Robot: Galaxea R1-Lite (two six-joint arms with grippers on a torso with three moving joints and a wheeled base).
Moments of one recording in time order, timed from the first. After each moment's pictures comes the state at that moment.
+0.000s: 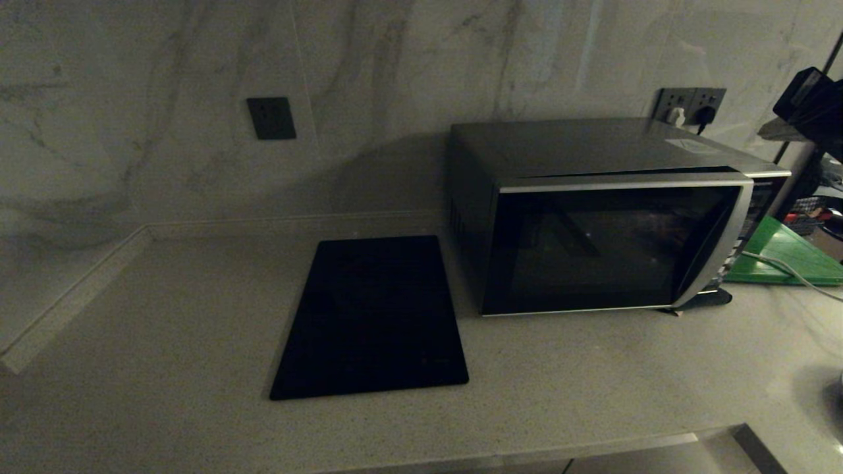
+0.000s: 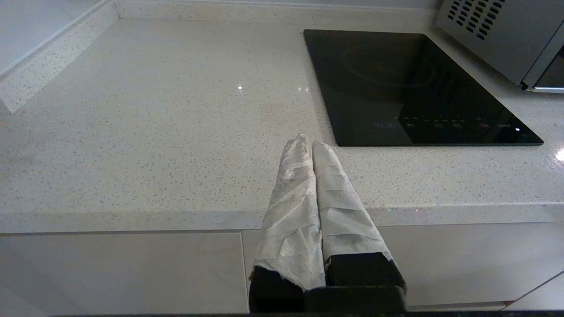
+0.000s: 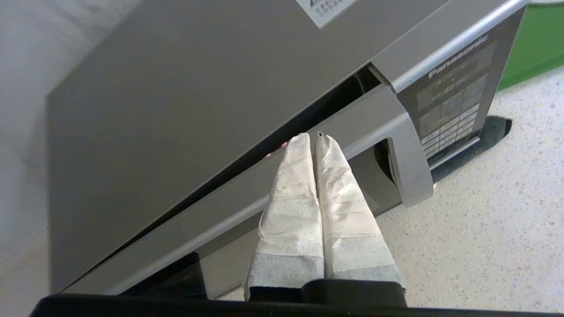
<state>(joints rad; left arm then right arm) 0.00 0.00 0.00 -0.01 0.03 -0.07 -0.15 1.79 -1.98 0.56 0.00 0.55</state>
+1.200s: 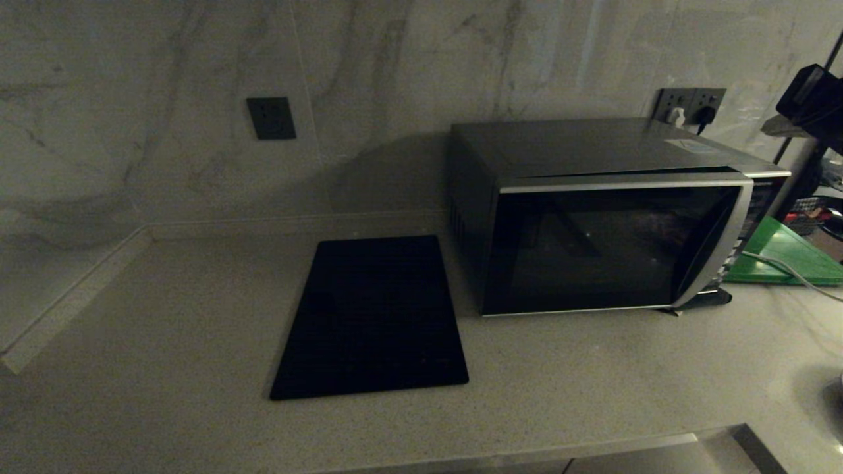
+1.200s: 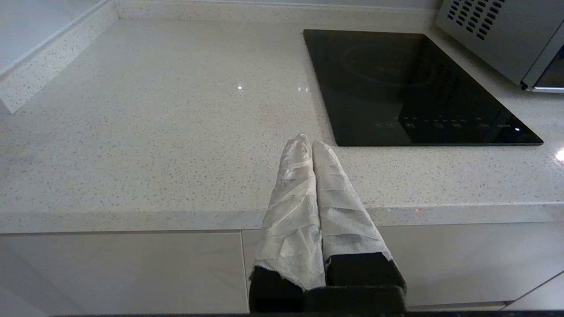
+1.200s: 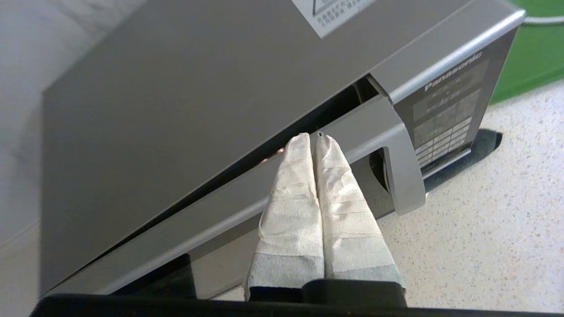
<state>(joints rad) 0.00 0.00 0.00 -0.01 0.03 -0.07 -0.16 1.79 -1.98 0.55 0.00 0.51</state>
